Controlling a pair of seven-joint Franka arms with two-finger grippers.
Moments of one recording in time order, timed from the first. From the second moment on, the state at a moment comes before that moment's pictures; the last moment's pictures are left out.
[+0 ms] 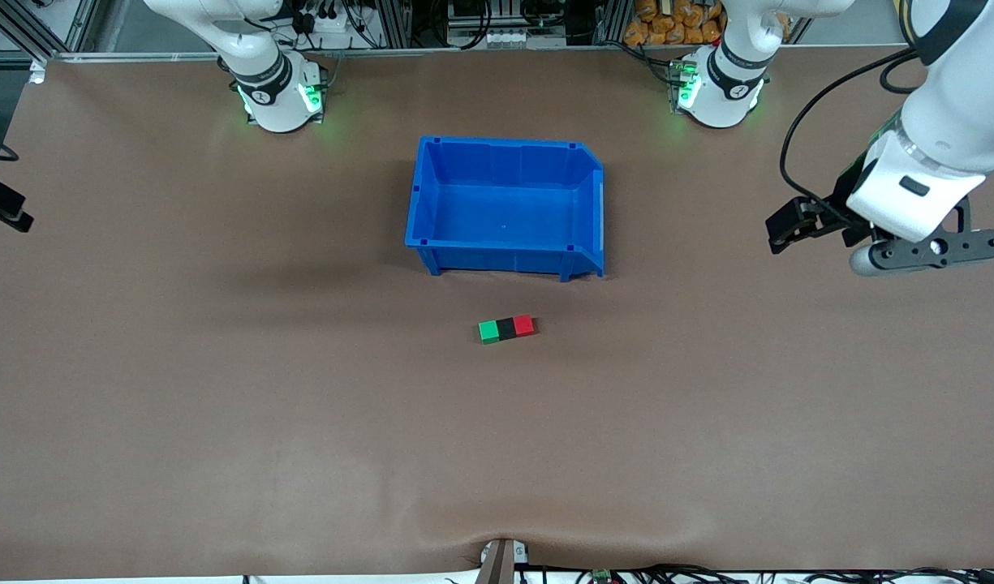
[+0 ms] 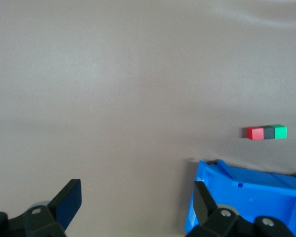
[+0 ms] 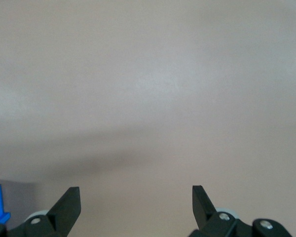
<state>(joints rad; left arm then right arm) -0.25 0.16 0.00 -1.34 0.03 1.53 -0.33 -0.04 0.02 -0.09 -1.47 -0.07 1.52 -0.03</state>
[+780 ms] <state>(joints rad) -0.21 0.07 -0.02 -1.45 0.08 1.57 -0.30 -0.04 0.04 -0.09 -1.47 -0.07 1.51 -0.03</state>
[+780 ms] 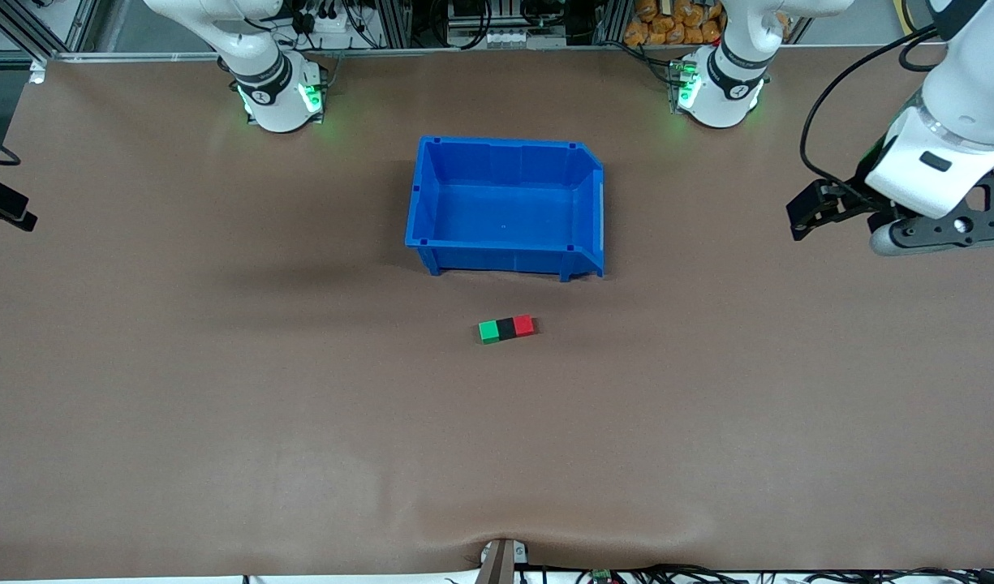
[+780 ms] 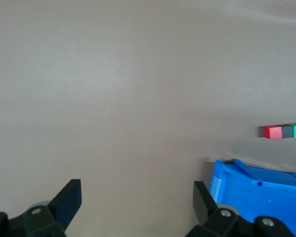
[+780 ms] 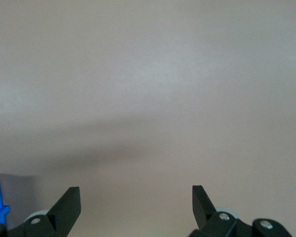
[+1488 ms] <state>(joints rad) -0.09 -0.10 -0.12 -1.66 0.07 1.58 -0.29 -0.03 0.04 -0.09 -1.50 -0.07 1.54 0.02</state>
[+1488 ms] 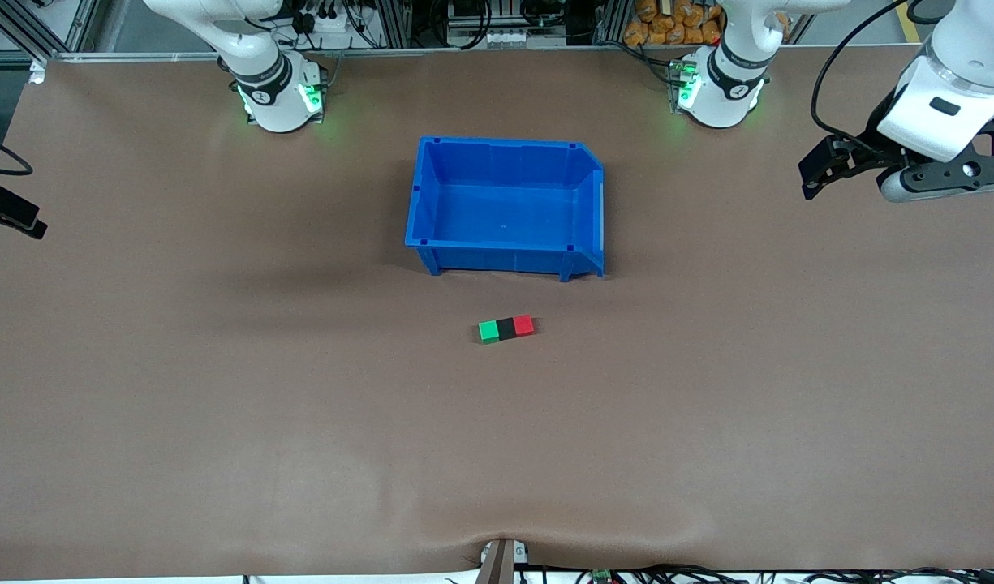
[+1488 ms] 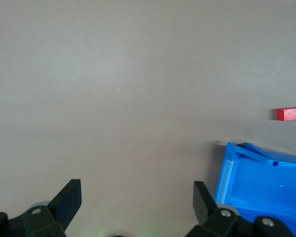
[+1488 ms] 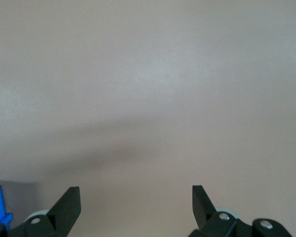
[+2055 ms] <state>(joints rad) -0.09 -0.09 -0.12 -1.65 0.07 1.53 -0.27 0.02 0.00 -0.09 -1.52 -0.07 1.56 0.02</state>
